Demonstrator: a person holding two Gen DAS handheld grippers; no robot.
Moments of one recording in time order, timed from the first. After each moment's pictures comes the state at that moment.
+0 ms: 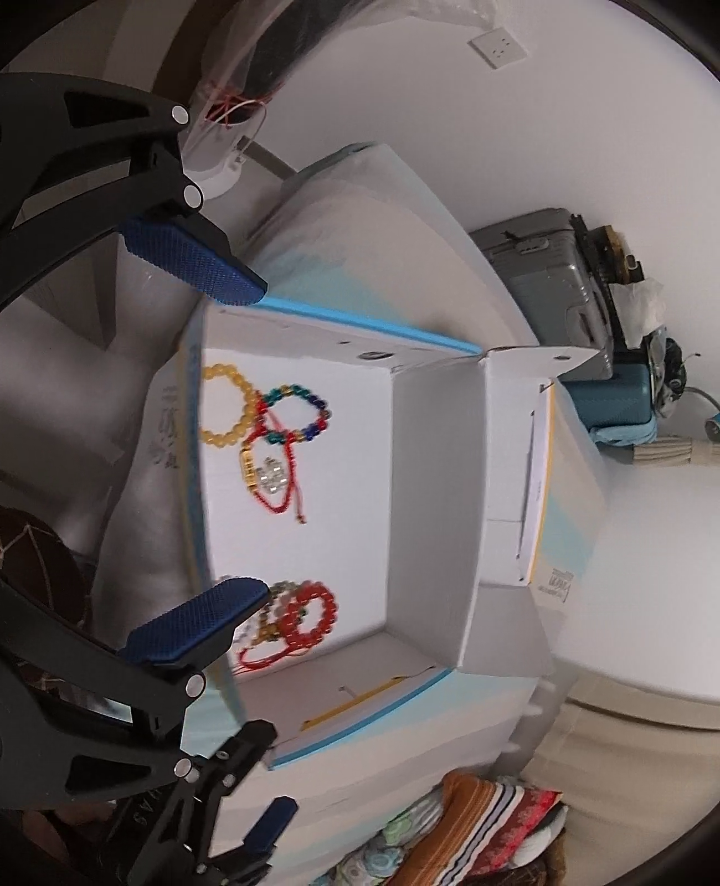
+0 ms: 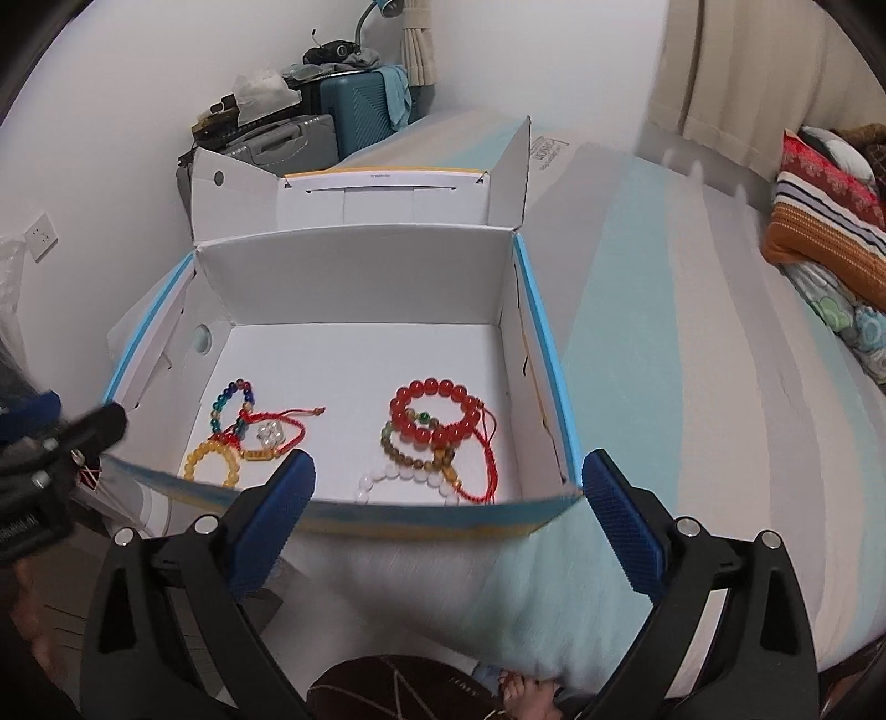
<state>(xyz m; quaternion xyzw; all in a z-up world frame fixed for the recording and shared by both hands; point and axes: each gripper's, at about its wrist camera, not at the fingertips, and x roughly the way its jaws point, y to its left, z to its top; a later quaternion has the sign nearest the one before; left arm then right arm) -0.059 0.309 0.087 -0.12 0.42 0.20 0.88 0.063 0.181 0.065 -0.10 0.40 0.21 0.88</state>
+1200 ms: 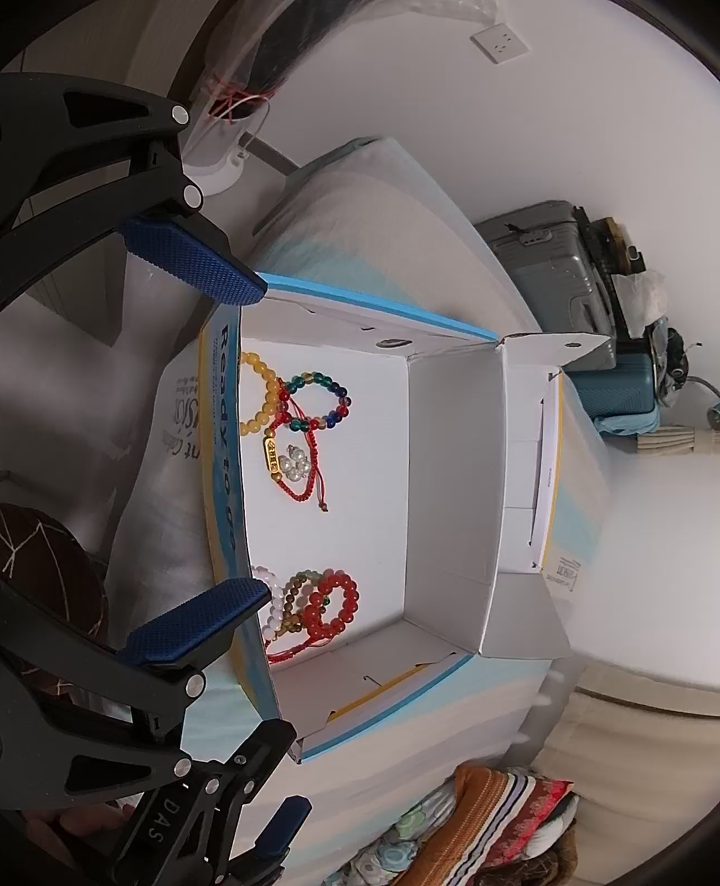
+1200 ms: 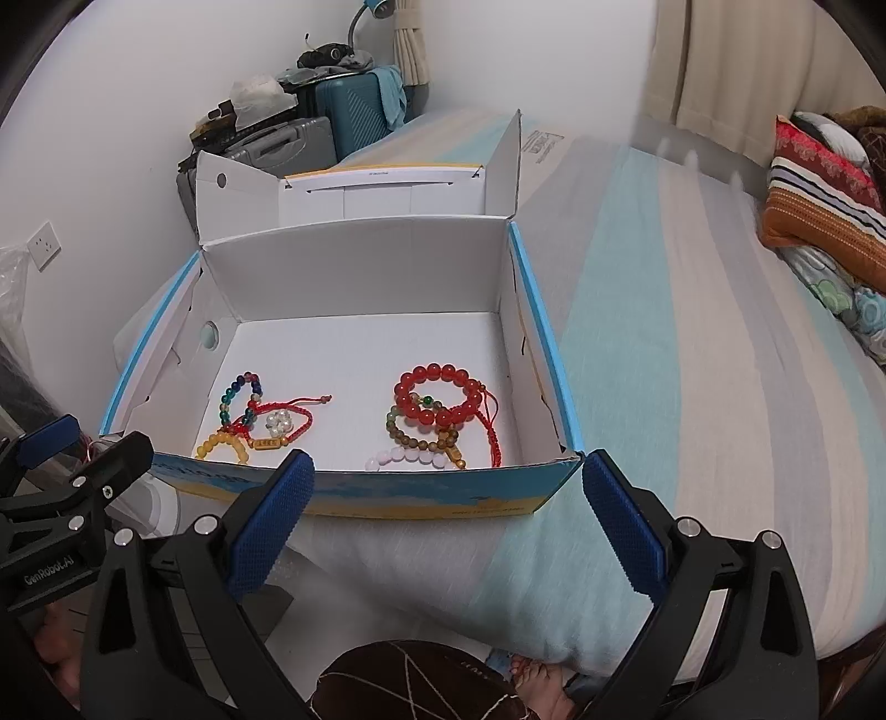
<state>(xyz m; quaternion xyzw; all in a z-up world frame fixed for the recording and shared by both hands) -0.065 0.296 0.081 -0.11 0.42 0.20 0.88 0.056 0.177 0.065 -0.09 0.41 0.21 0.88</state>
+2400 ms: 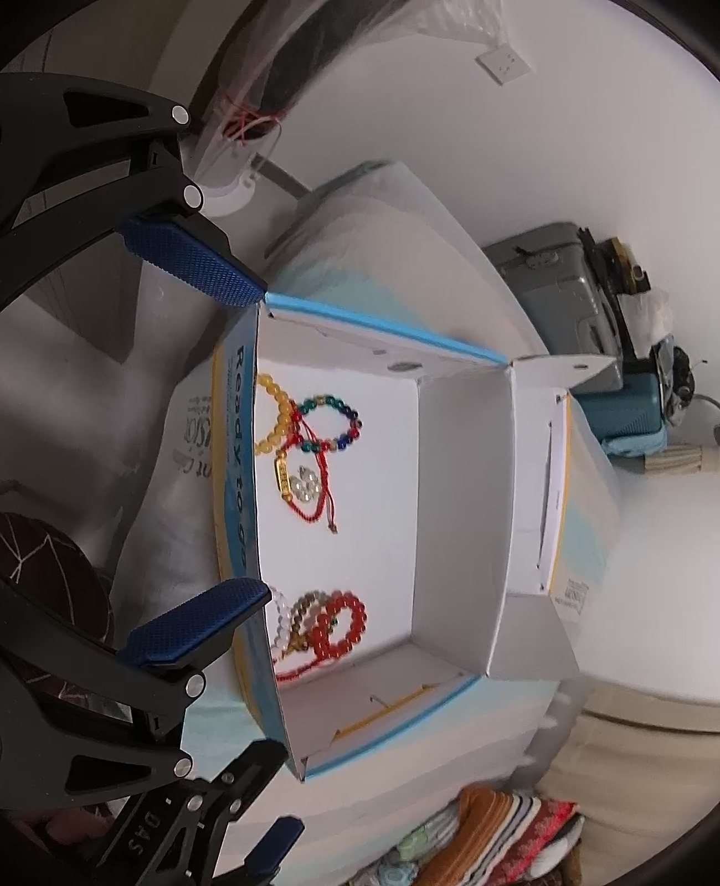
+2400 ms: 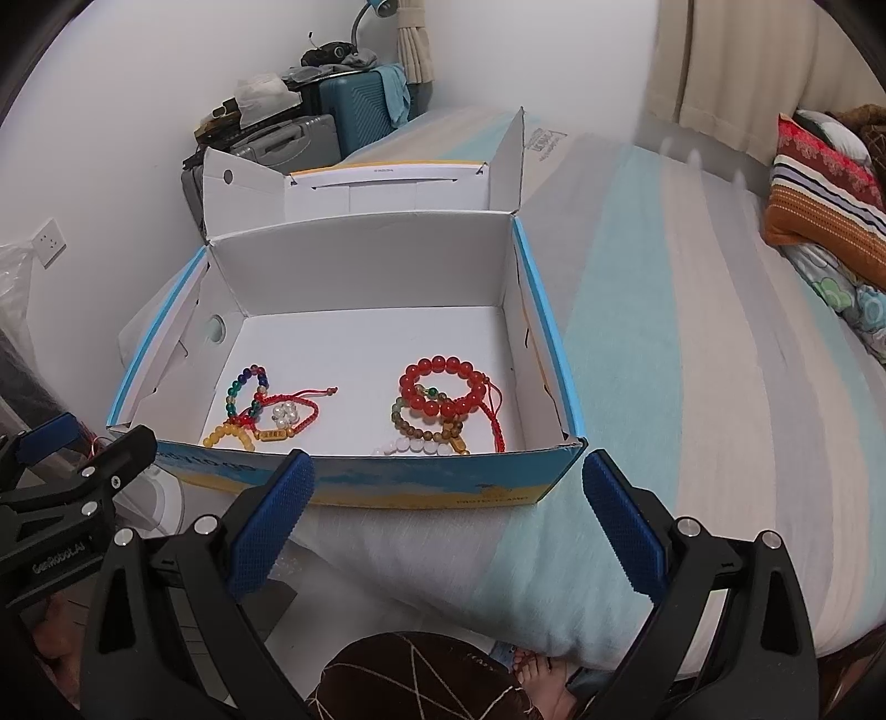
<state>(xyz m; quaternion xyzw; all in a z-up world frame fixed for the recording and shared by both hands) -0.068 0.293 0.080 -0.11 0.43 0.23 0.86 0.050 0.177 0.061 -0.09 0.41 0.22 0.88</state>
